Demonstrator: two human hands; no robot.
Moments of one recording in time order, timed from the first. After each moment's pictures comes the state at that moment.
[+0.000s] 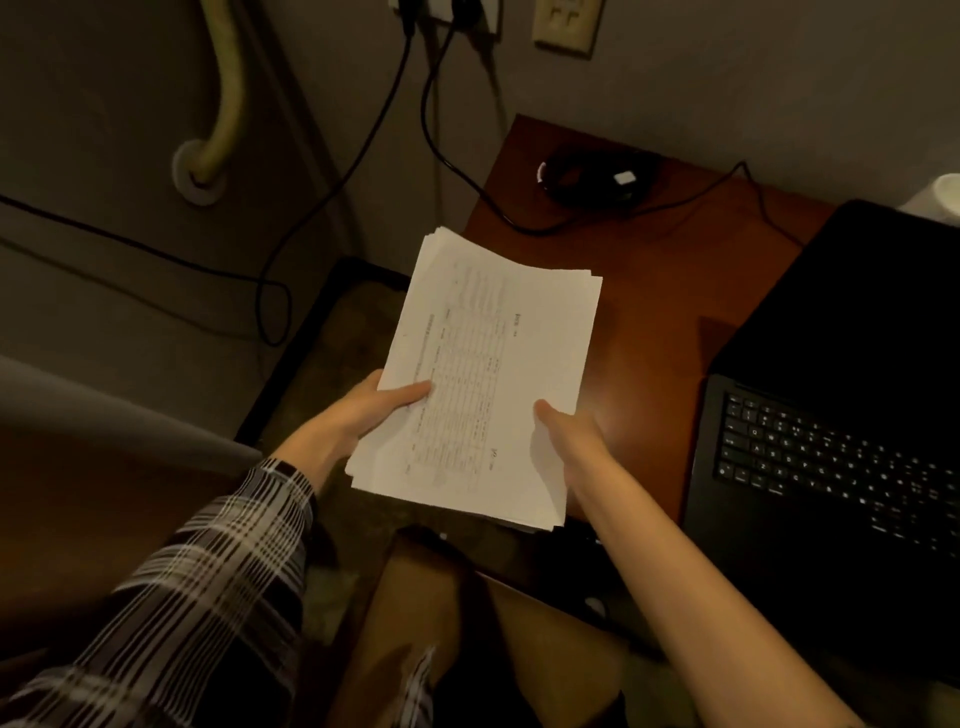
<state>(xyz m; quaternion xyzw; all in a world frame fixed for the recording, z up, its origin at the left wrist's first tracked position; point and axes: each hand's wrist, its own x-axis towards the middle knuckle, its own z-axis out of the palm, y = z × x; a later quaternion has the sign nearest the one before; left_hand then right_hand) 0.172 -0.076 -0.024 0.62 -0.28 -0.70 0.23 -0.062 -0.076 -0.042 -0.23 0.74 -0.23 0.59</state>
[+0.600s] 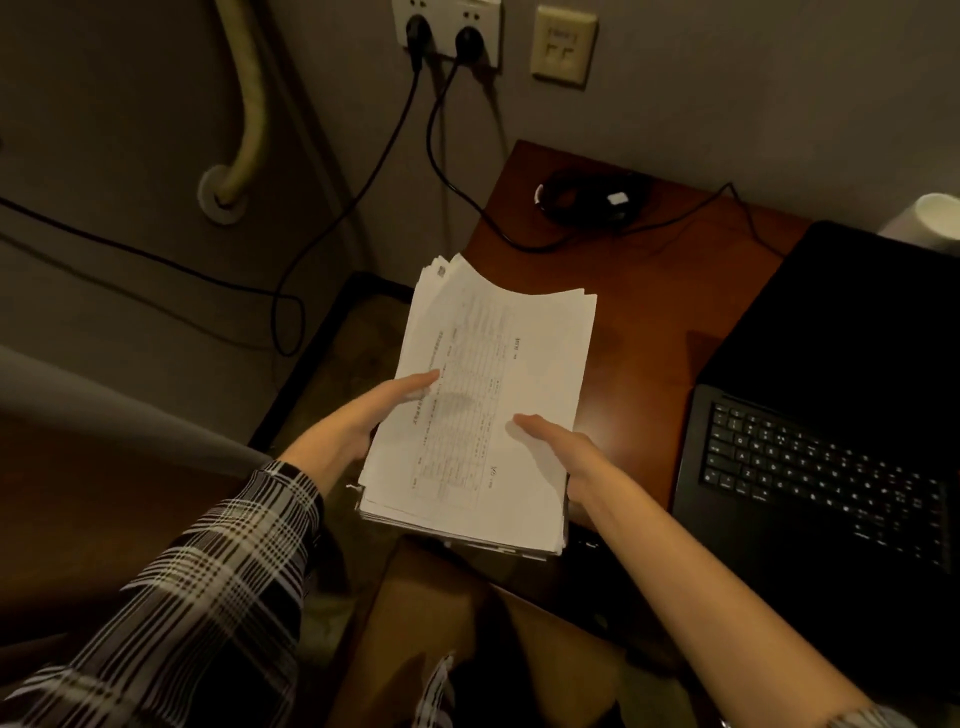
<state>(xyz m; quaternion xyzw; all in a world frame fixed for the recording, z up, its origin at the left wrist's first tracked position) 0.154 -0.071 0.020 0.66 -0.22 -0.70 0.18 -0.078 -0.062 -0.019 -0.18 0.65 -0.22 0.70</state>
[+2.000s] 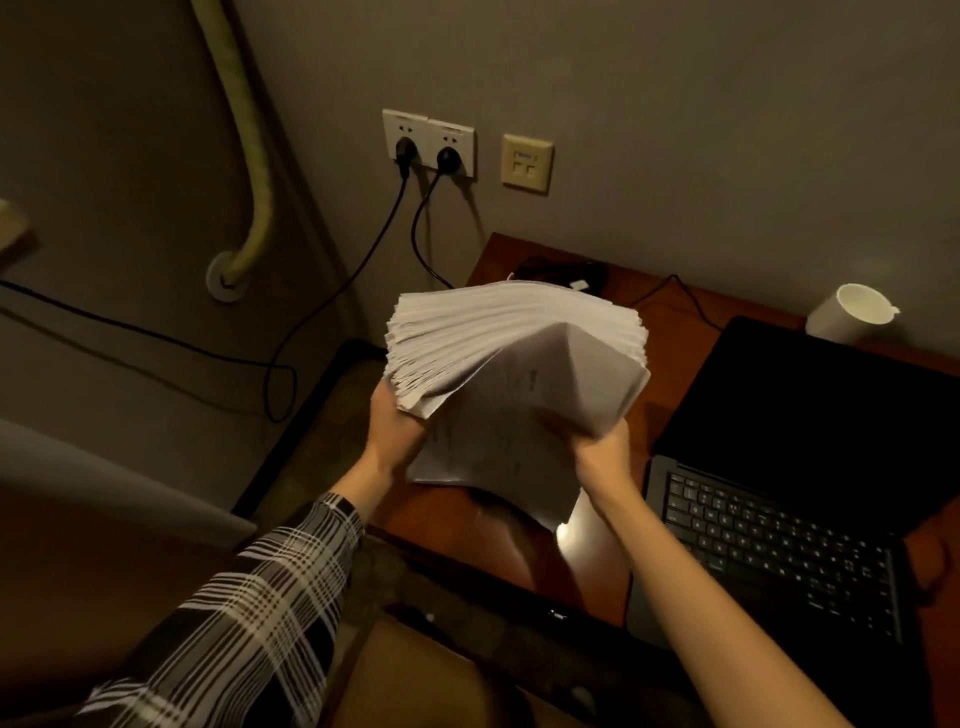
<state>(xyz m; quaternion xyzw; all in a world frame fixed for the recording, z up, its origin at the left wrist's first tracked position) 0.102 -0.110 0.041 0.68 -0.48 -0.34 0.44 -0.119 -0.112 0.051 -0.43 0.58 -0.49 0.49</state>
